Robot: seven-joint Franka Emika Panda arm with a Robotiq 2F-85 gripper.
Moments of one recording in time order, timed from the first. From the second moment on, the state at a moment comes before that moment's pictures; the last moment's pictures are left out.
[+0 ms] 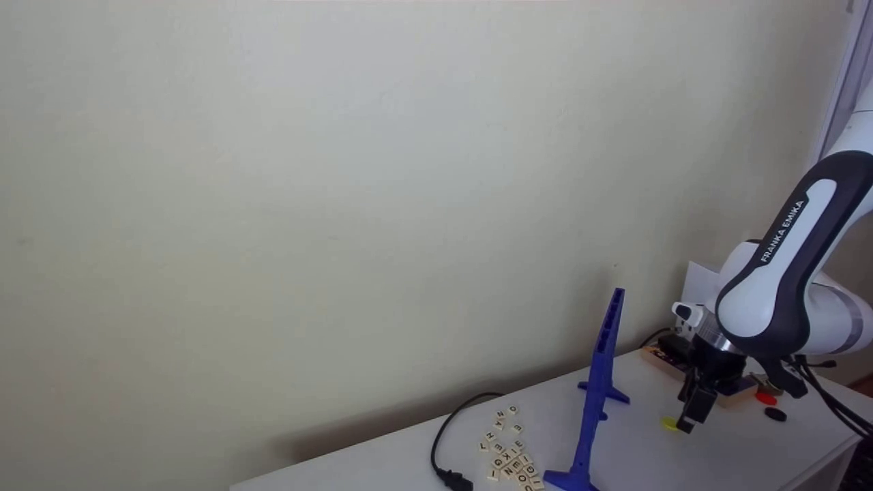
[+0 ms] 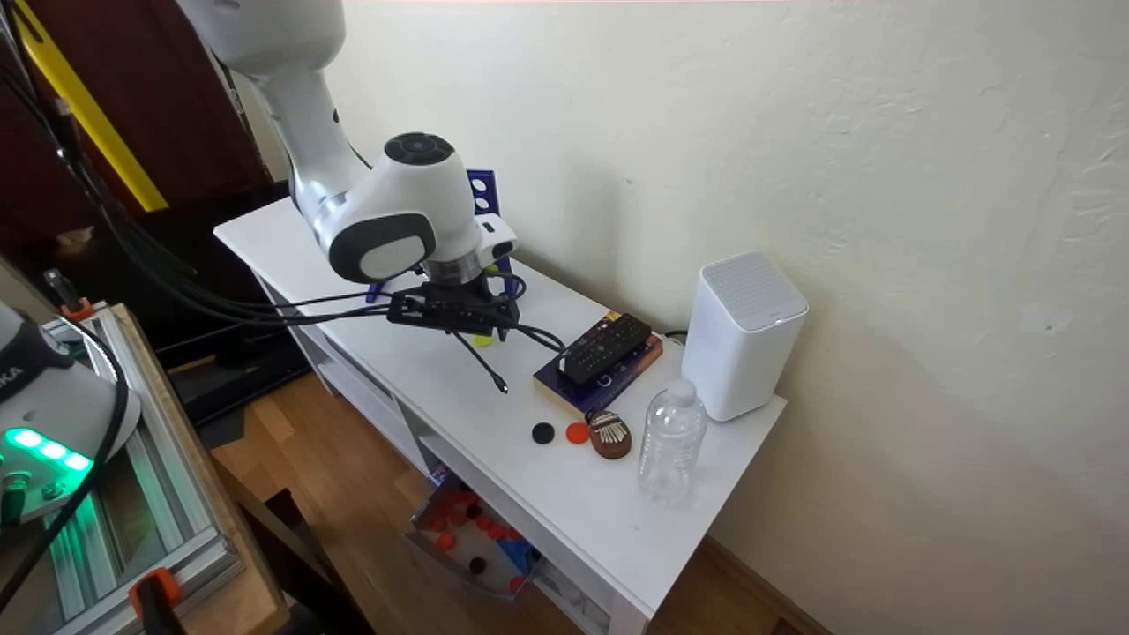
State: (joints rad) arm -0.57 0.71 0.22 -2.40 -0.22 3.19 -0.78
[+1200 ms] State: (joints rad) arm -0.57 0.76 0.24 -2.37 -0.24 3.23 -0.77
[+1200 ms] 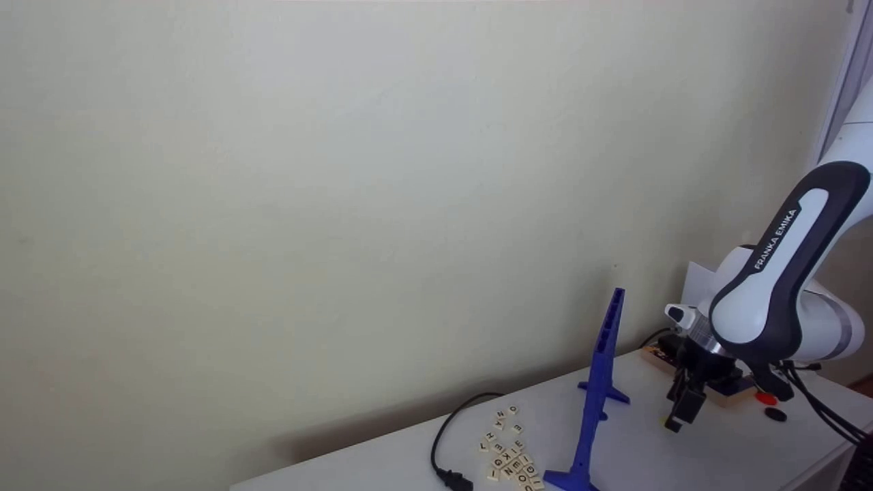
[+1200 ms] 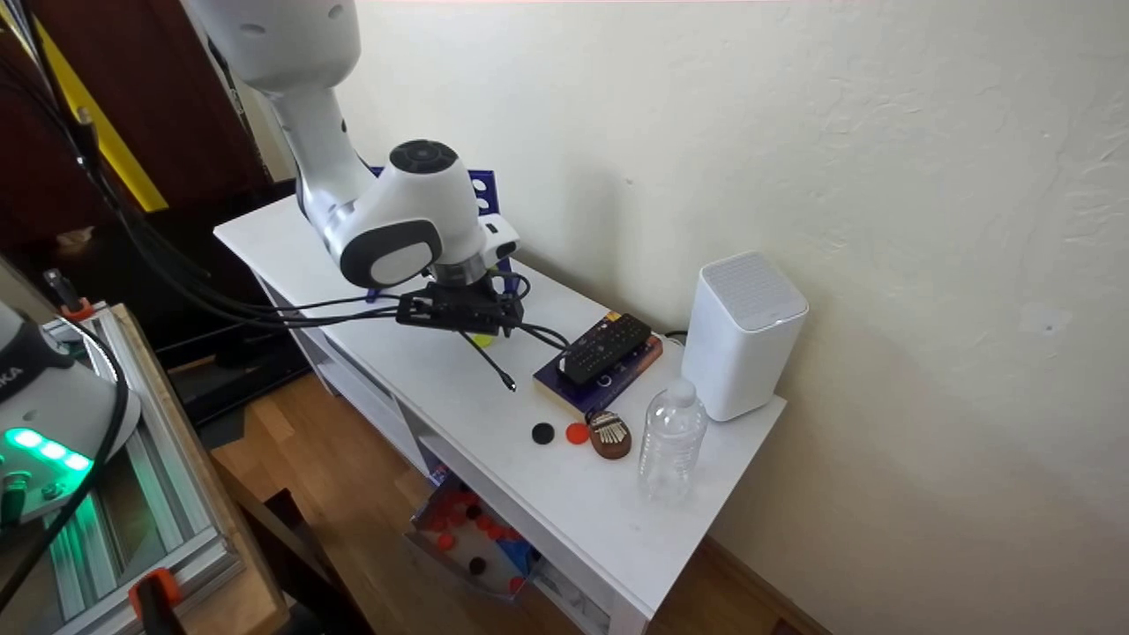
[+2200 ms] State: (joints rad) arm -0.57 0.80 0.22 -2.36 -0.34 3.32 -0.72
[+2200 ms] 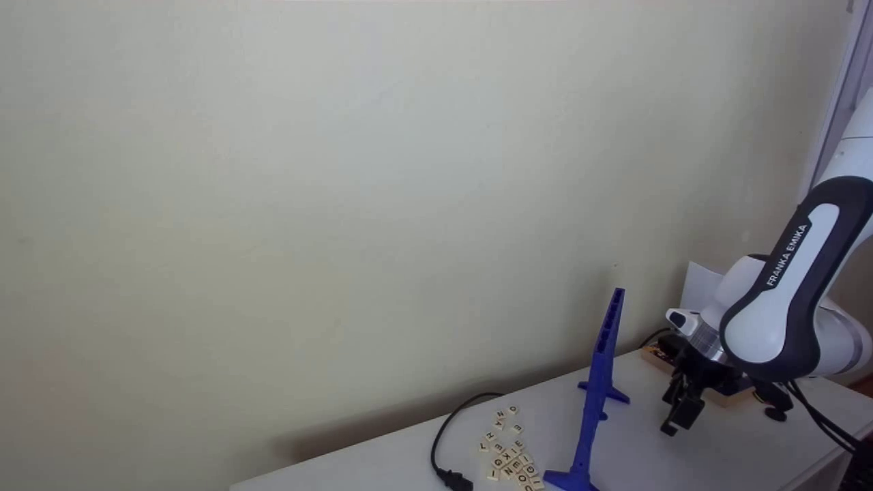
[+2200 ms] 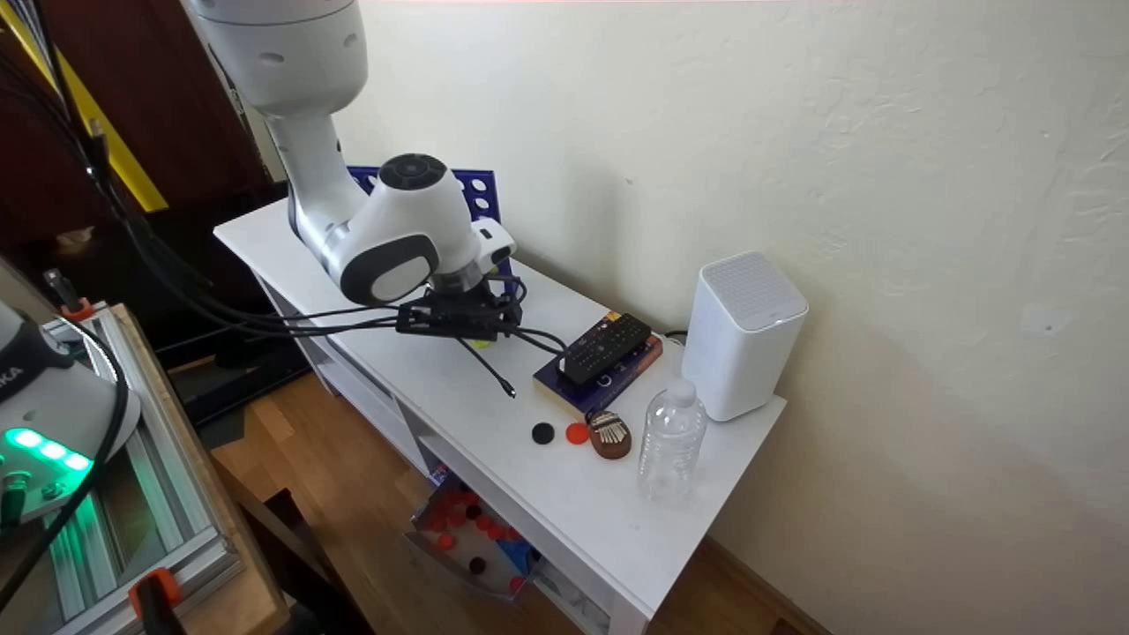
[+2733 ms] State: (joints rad) arm -0.58 0.80 0.21 -2.36 -0.36 3.33 -0.69
